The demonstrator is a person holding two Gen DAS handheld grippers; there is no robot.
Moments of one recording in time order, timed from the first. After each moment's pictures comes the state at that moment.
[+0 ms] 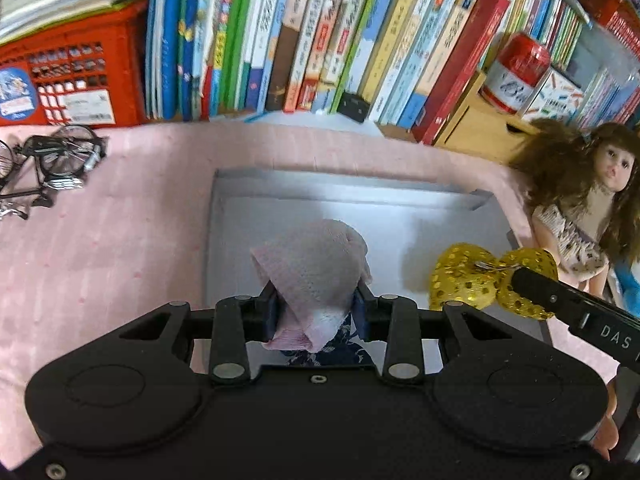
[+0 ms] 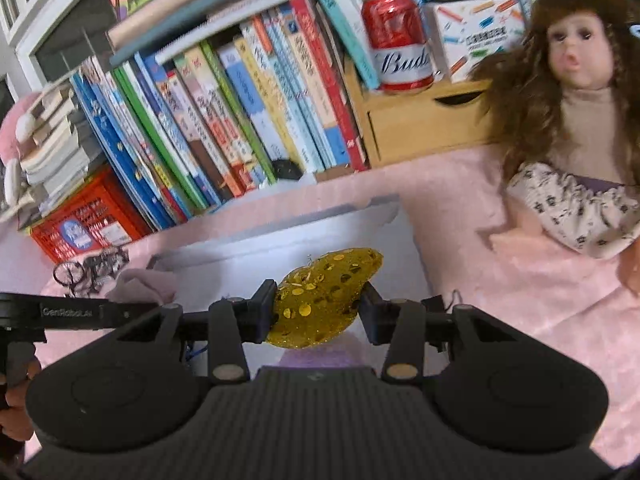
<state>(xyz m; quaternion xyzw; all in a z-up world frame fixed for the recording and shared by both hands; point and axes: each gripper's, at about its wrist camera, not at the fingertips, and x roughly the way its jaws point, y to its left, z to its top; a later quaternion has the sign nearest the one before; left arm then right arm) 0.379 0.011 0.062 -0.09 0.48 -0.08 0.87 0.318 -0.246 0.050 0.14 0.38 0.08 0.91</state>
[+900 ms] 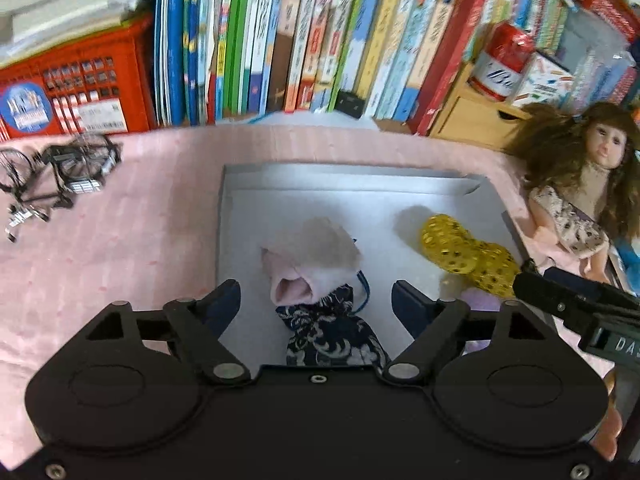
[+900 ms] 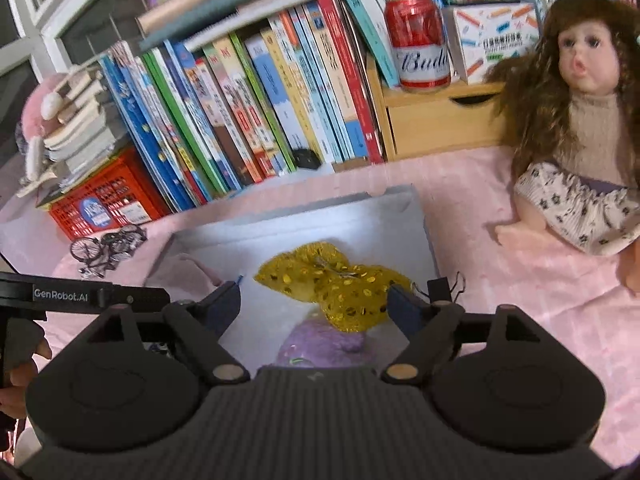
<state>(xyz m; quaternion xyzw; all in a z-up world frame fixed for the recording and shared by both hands) 0.342 0.007 0.083 -0.06 0.46 -0.08 0.88 0.291 -0.249 0.061 0.12 0.36 0.12 0.92</state>
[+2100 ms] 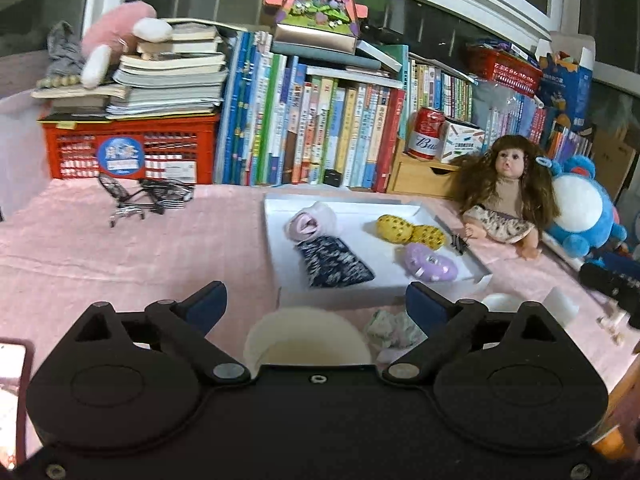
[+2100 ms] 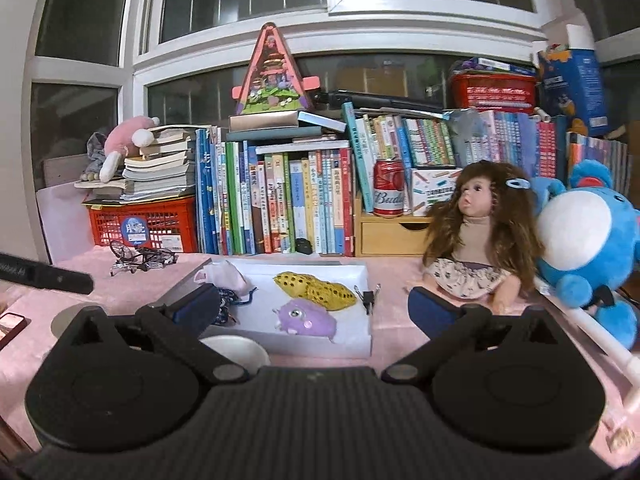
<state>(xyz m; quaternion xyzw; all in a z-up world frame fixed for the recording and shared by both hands) 0.075 0.054 0.109 -0.05 0.26 -0.08 0.96 0.049 -0.264 0.096 0.01 0.14 0.09 0.99</state>
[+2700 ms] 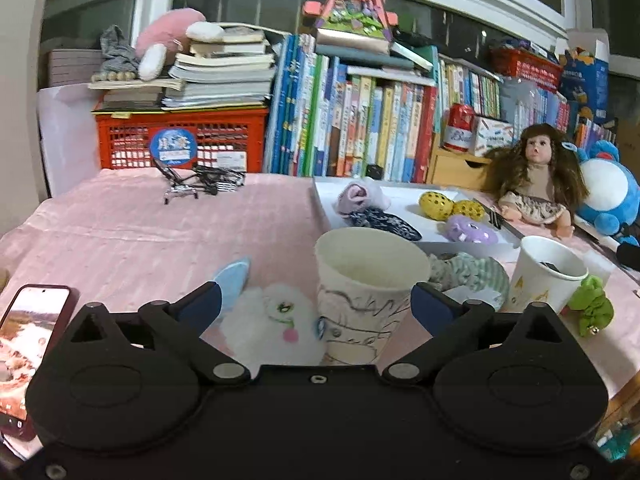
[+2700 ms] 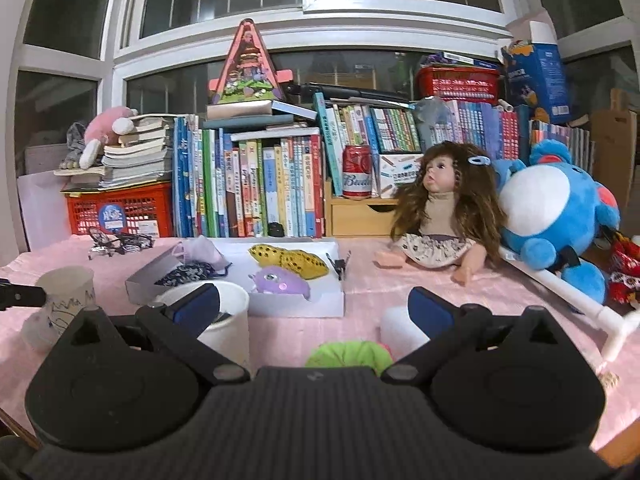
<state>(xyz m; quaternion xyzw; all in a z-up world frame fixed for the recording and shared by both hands) 0.015 0.077 0.053 -0.04 0.23 -0.02 0.97 0.014 -0.265 0.059 0.01 0.14 0.04 0.99</state>
